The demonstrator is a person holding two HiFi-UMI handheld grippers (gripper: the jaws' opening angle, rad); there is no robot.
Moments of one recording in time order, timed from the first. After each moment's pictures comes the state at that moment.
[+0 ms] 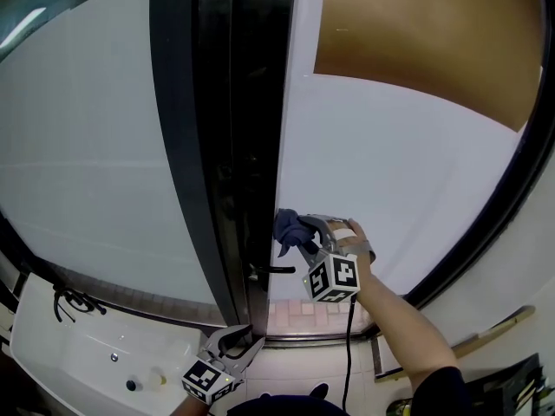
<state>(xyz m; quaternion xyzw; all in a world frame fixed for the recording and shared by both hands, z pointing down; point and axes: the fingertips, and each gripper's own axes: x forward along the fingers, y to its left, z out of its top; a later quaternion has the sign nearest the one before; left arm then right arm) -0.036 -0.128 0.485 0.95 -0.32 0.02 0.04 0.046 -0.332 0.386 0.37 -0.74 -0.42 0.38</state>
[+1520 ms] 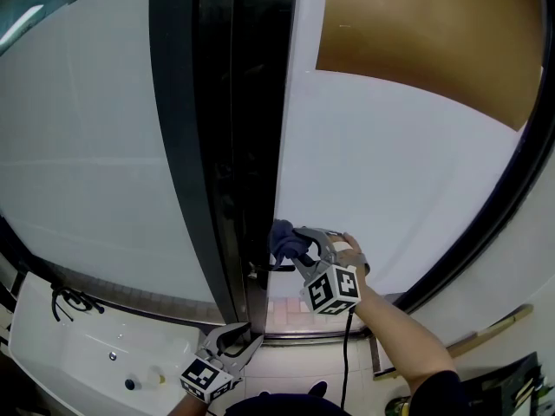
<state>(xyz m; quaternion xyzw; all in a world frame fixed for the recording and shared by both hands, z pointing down) -0.039 -0.130 0.489 0.95 -0.32 0.02 0.04 0.031 -0.304 0.401 0.36 -0.79 -0.37 0.34</state>
